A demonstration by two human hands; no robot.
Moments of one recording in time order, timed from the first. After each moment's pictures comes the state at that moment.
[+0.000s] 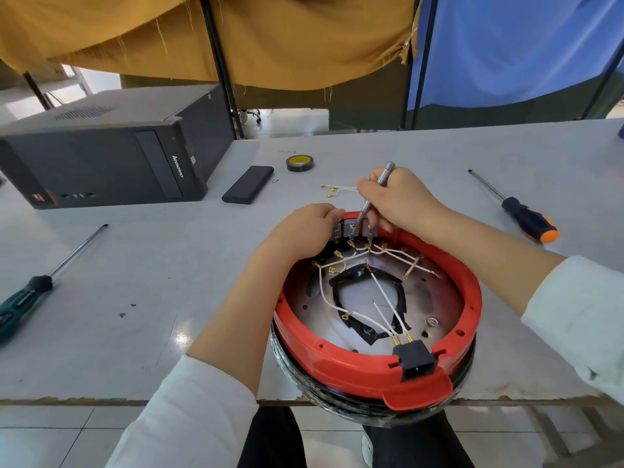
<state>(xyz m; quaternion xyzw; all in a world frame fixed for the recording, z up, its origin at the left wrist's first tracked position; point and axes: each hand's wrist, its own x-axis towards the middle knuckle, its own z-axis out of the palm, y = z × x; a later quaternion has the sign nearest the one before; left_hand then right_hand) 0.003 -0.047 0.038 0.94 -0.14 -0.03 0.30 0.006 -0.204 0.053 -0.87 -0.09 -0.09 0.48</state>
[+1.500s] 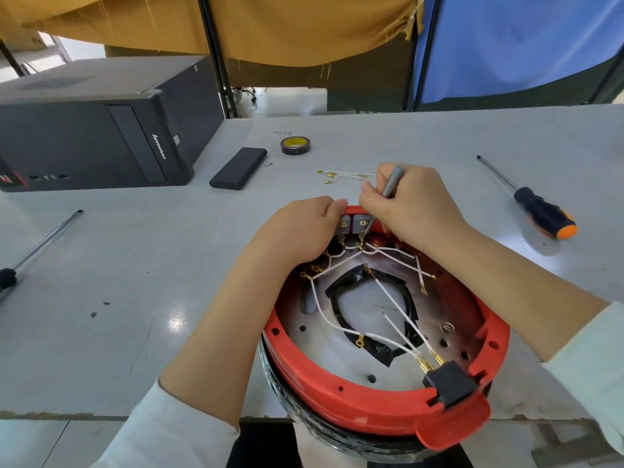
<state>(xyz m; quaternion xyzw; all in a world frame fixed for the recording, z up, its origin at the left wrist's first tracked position) 0.005 -0.049 0.028 0.96 -0.14 -0.01 0.26 -0.007 -0.208 0.036 -0.90 -0.12 -0.24 0.35</state>
